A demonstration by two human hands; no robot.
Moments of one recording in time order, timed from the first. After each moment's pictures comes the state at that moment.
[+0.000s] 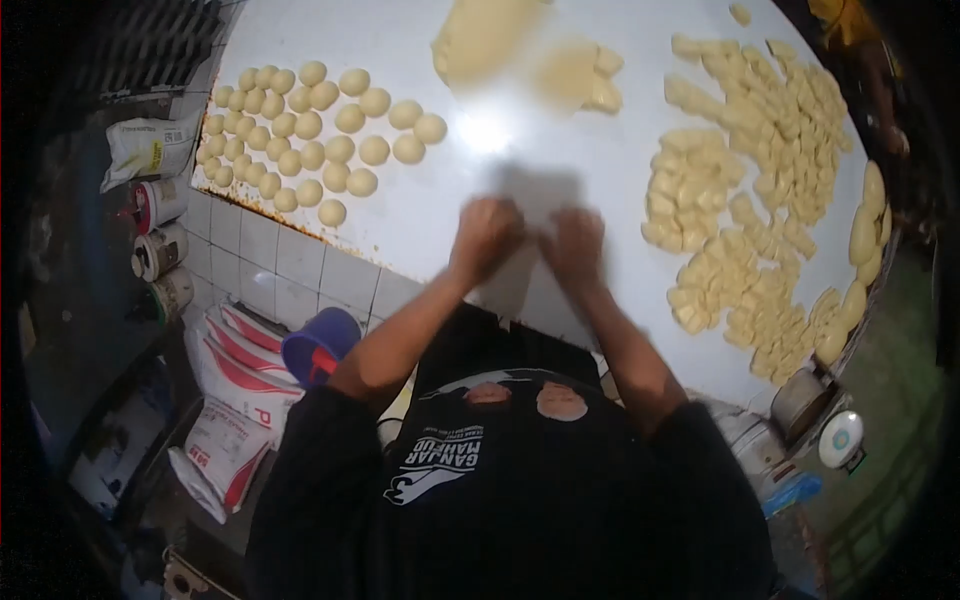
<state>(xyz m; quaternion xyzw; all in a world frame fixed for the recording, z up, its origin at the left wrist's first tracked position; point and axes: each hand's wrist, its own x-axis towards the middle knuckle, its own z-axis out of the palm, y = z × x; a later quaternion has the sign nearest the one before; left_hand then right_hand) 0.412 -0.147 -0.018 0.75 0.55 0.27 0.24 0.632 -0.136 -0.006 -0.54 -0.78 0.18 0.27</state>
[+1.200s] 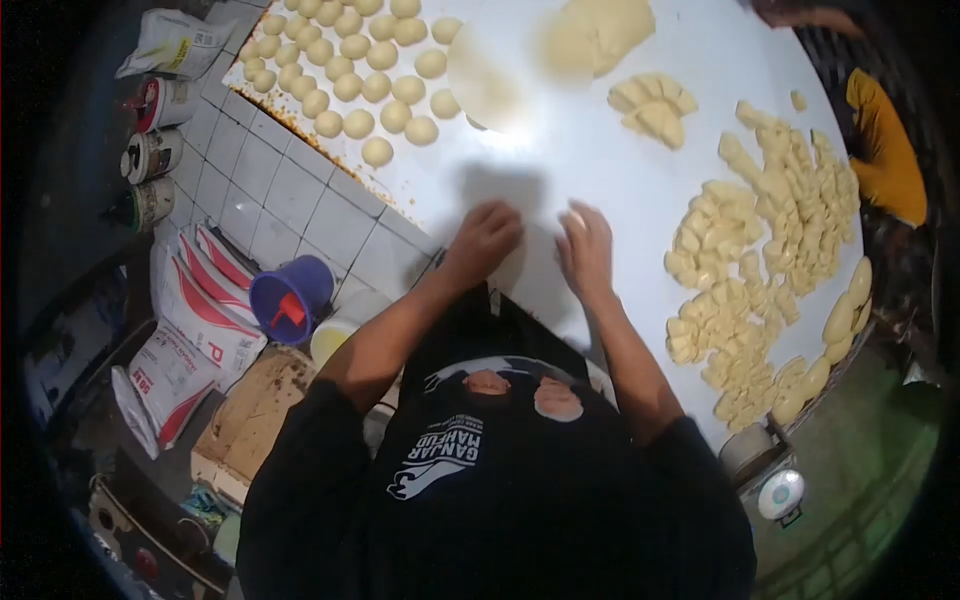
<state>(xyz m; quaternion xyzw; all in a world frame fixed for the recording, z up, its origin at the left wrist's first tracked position) 0.366 -0.194 0.018 0.70 0.59 0.36 0.16 0.609 -0.127 0.016 -0.39 -0.87 0.22 0.20</state>
